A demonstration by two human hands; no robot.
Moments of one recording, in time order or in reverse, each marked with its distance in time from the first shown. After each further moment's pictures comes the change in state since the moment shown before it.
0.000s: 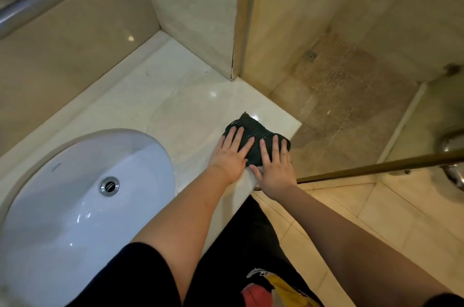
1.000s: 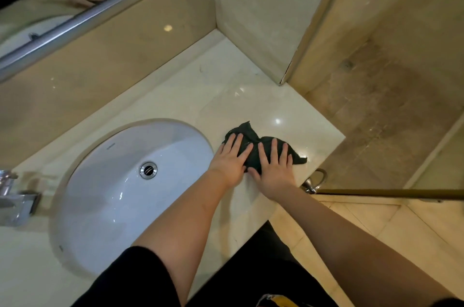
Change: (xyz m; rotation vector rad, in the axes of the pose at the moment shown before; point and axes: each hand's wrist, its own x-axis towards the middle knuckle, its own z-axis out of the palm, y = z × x) left_hand -0.062 -0.084 0.015 -0.178 -0.071 -0.129; right_hand 0.010 -0.103 -0.012 -0.056 -0.142 -0.101
